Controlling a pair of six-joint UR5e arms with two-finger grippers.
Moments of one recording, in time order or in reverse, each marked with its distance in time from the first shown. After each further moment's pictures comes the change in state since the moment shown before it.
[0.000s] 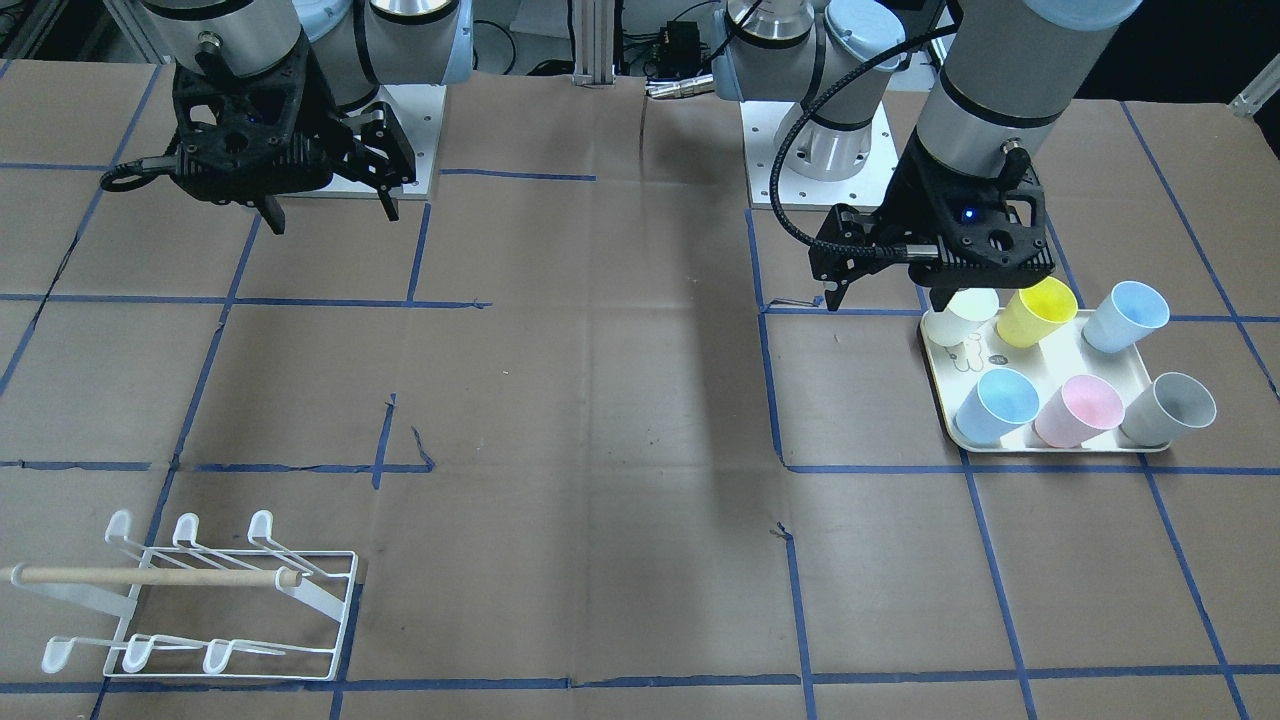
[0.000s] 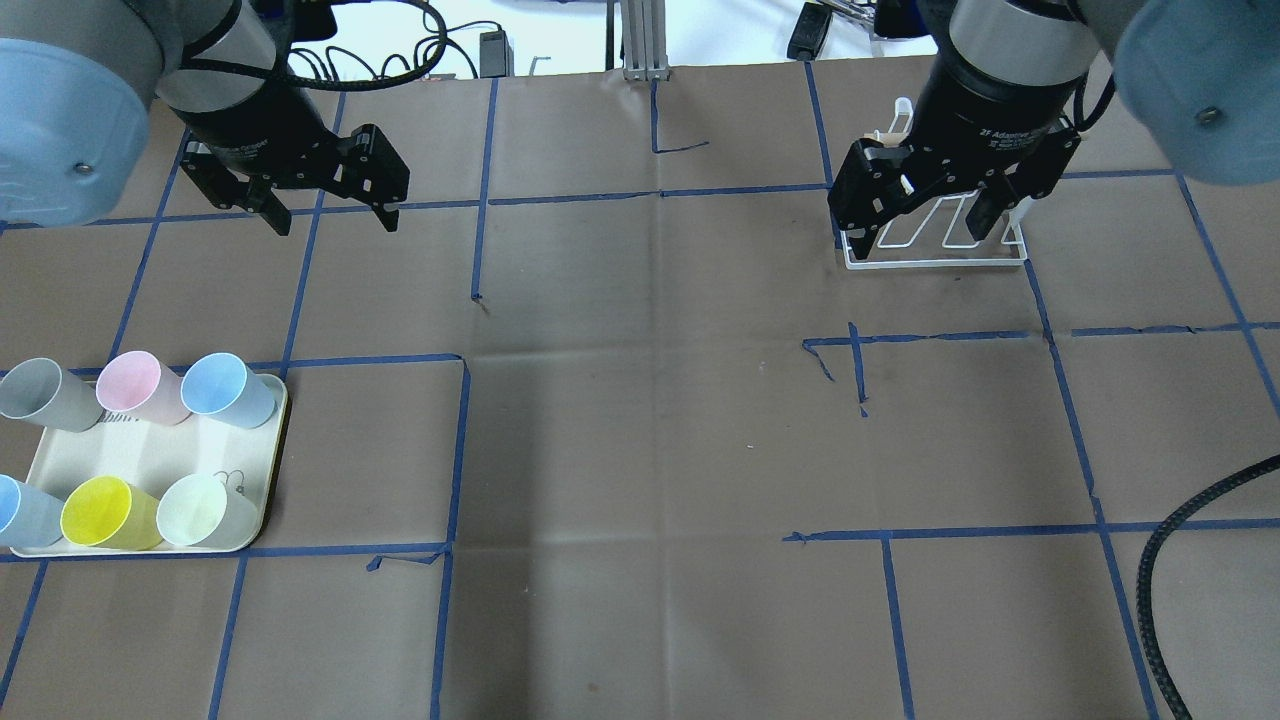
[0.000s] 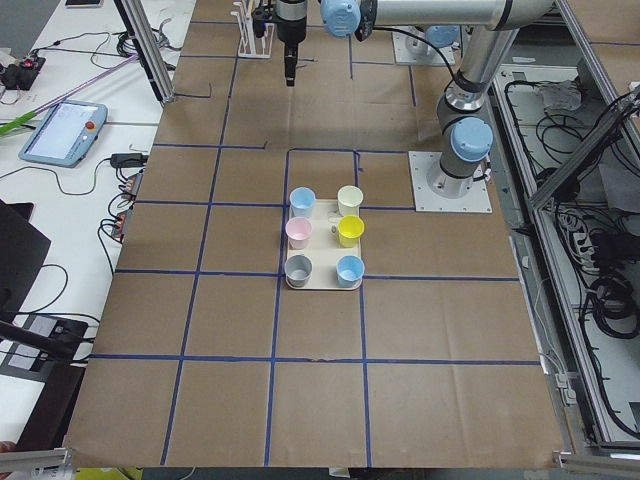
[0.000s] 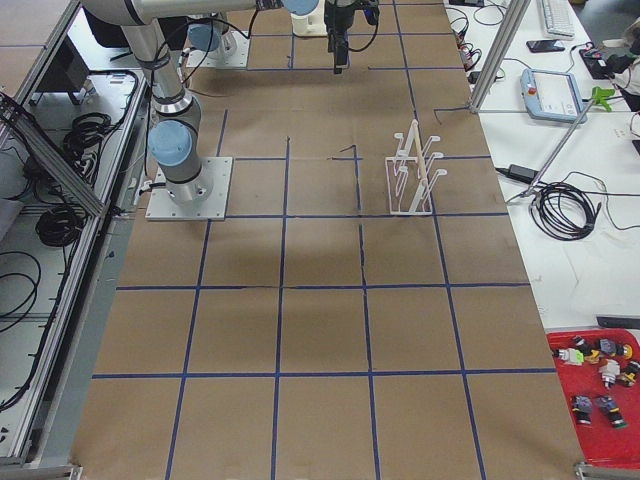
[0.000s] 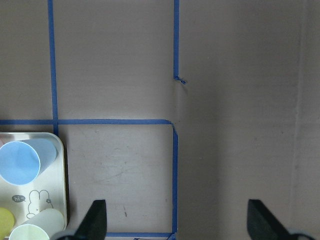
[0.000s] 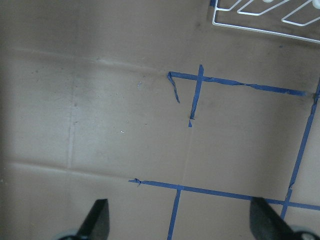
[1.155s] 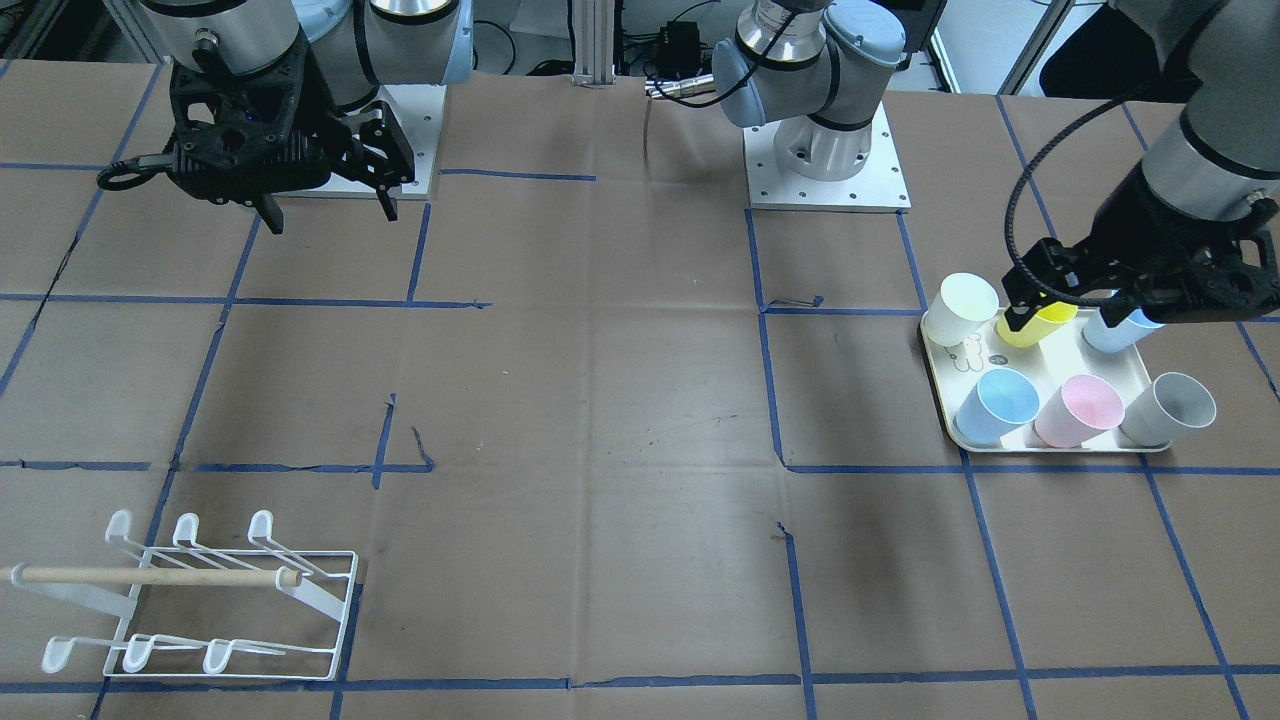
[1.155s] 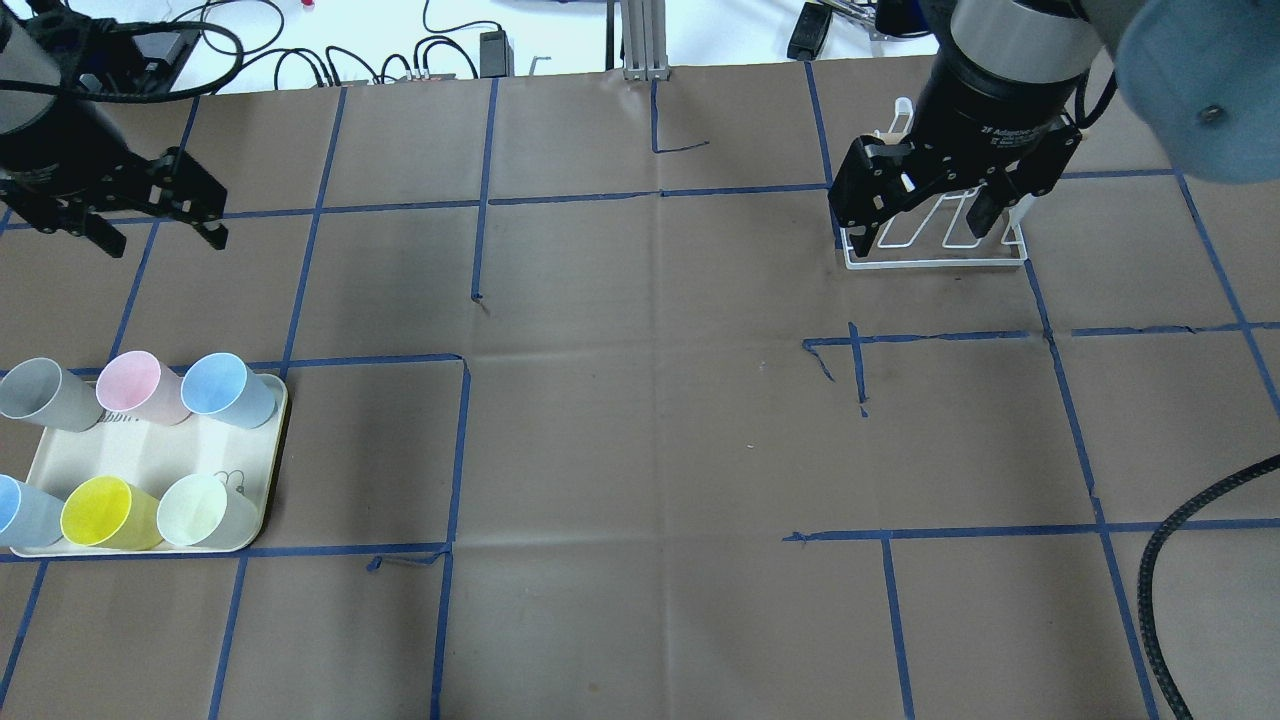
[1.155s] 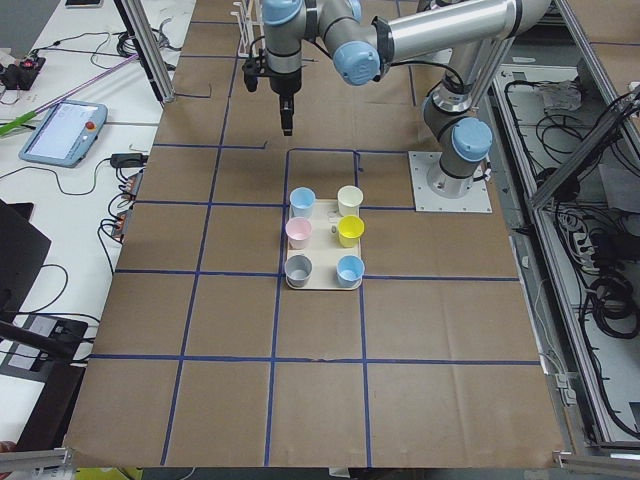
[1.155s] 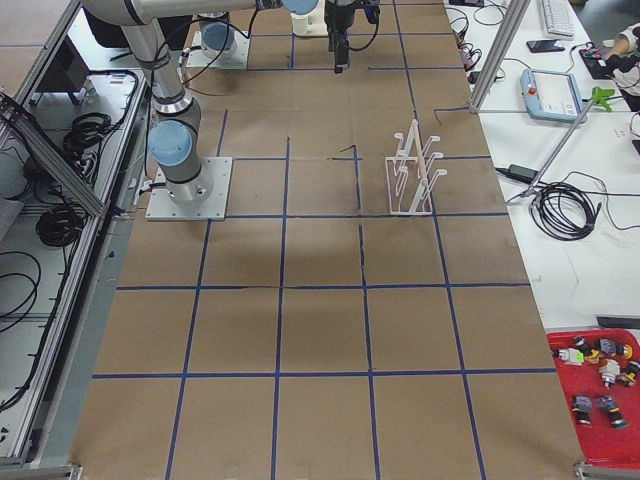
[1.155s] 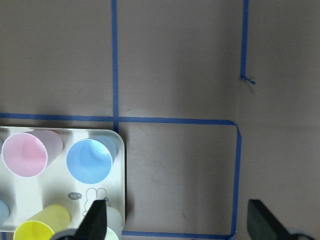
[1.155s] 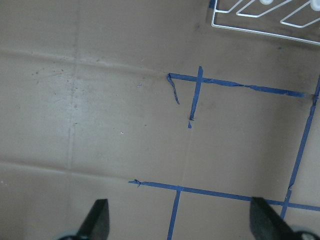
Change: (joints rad) left arm 0.366 -0.003 -0.072 0.042 0.002 0.308; right arm -0.001 0.000 -0.001 -0.001 0.000 0.000
